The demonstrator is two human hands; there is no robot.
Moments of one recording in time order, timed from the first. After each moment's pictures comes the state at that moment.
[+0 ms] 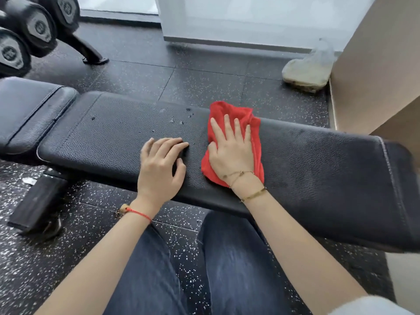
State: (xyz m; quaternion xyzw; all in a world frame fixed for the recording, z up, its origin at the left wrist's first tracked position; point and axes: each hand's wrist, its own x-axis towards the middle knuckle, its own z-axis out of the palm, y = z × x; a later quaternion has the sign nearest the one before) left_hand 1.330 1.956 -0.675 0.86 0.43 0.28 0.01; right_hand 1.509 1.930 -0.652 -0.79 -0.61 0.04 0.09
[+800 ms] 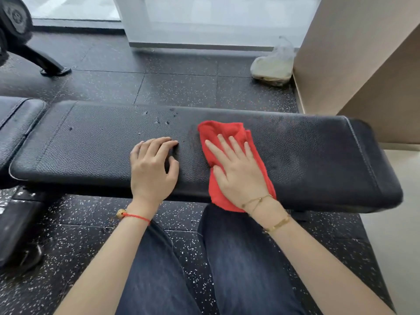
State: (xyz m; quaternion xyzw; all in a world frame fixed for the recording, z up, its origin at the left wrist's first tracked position) left_hand 1.327 1.960 -0.678 0.85 0.44 0.29 0.03; right_hand 1.507 1.852 -0.653 -0.77 -0.63 0.04 0.10
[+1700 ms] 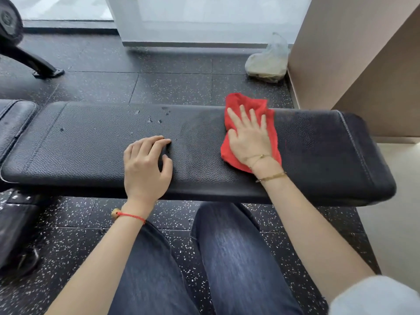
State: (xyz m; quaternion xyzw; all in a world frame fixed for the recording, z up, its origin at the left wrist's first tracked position) left_hand 1.328 1.959 -0.684 0.85 0.44 0.30 0.02; right_hand 1.568 1.898 -0.648 -0.85 -0.51 0.04 0.09
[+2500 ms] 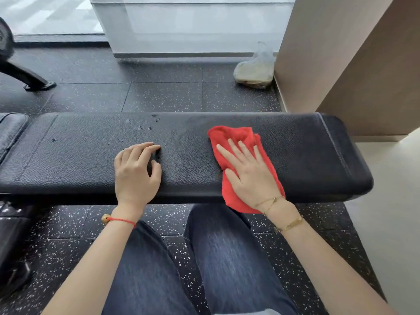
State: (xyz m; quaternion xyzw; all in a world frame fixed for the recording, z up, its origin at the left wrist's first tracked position) left_hand 1.327 1.958 -0.682 0.85 0.44 0.30 0.03; right_hand 1.554 1.805 -0.652 -0.78 -0.61 0.05 0.12
